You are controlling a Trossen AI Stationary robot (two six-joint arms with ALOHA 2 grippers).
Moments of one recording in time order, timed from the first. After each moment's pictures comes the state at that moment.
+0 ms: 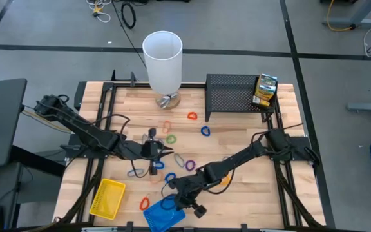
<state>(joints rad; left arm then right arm) -0.44 1.27 0.67 0.27 -0.59 0.06 0.43 2.17 1.57 -0.13 -0.36 -0.17</state>
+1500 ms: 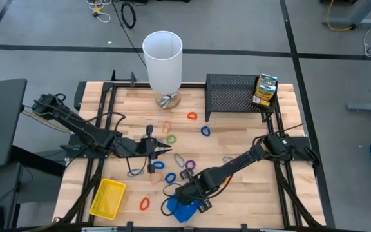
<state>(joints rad) -0.45 1.21 0.67 0.27 -0.61 0.08 0.48 2.22 1.84 -0.85 0.02 -0.08</state>
